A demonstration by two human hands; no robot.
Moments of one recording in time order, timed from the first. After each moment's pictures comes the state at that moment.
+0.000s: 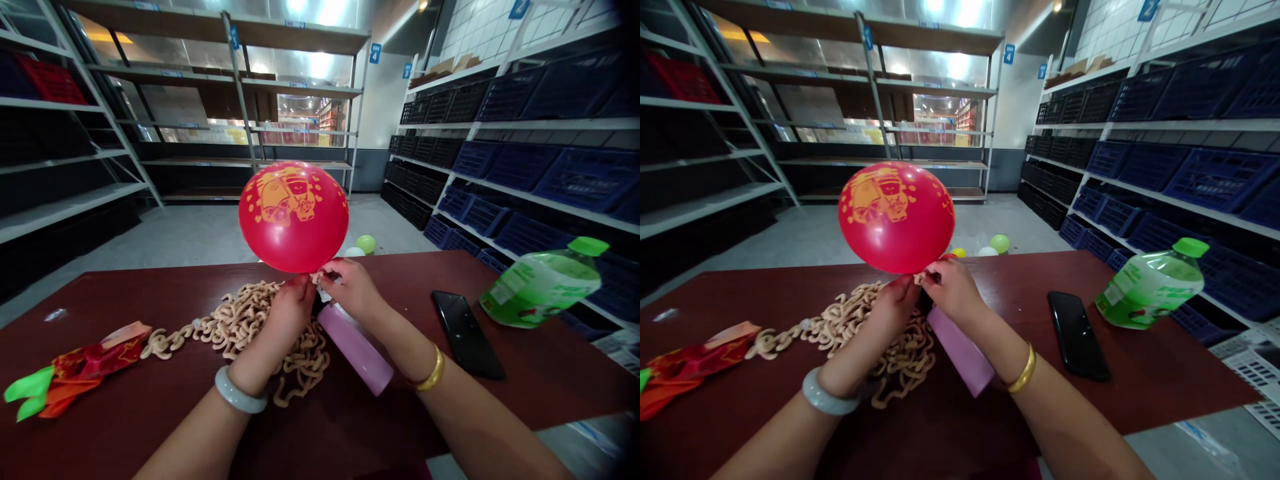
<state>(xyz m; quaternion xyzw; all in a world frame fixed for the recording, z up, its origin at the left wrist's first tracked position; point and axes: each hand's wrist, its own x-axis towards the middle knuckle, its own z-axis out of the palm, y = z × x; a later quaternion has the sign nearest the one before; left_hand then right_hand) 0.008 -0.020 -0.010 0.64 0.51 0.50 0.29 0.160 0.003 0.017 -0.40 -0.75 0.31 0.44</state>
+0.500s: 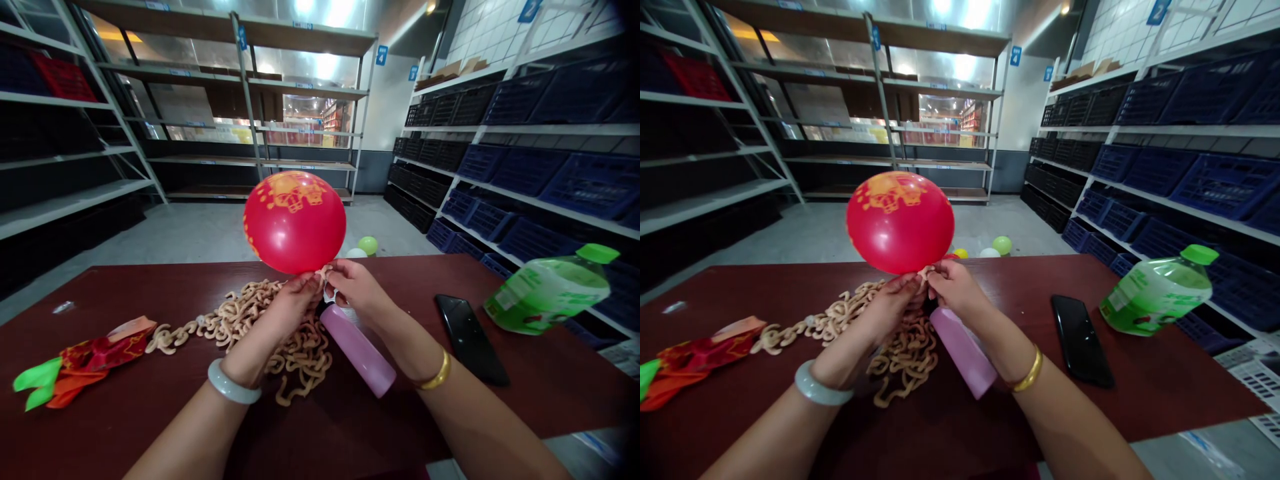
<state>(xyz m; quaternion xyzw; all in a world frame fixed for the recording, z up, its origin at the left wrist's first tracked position) 0.005 -0.031 0.006 0.50 0.37 0.47 0.63 0.154 -0.001 0.019 -0.36 -0.59 0.58 0.42</state>
